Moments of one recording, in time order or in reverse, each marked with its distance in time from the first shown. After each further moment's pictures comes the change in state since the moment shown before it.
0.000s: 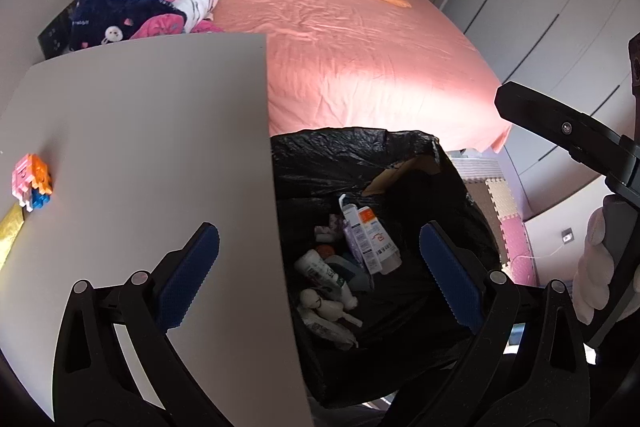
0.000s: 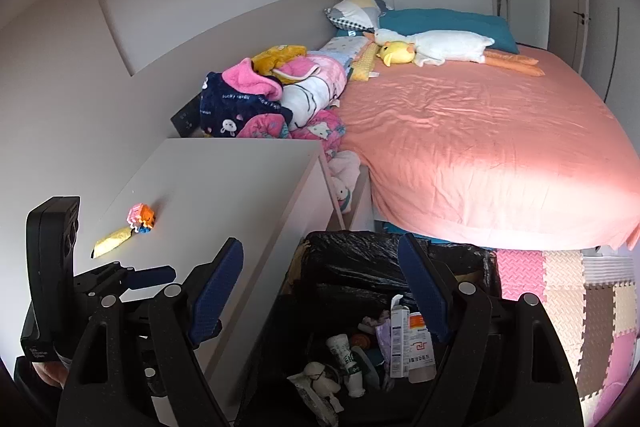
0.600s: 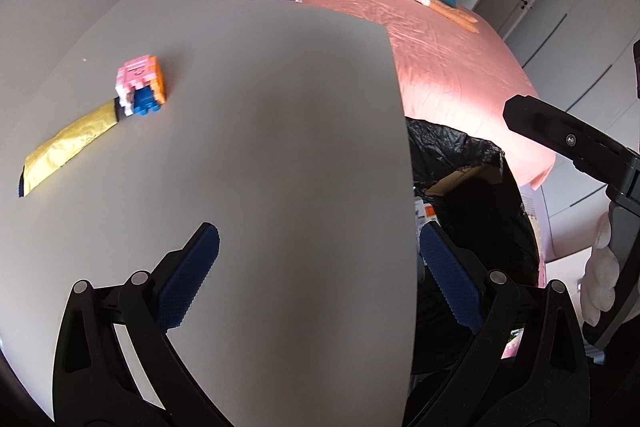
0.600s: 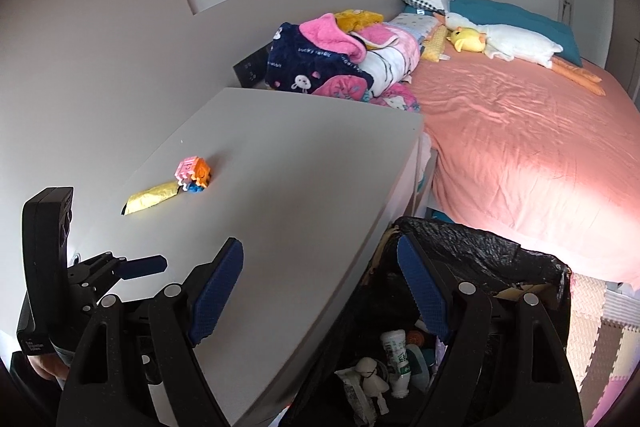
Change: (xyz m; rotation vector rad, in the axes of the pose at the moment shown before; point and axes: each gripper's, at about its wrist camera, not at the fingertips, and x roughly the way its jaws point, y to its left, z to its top) left arm -0.036 0.088 -0.053 -0.208 -0.021 0.141; right arm 0.054 0.097 -0.010 -0.155 0.116 0.139
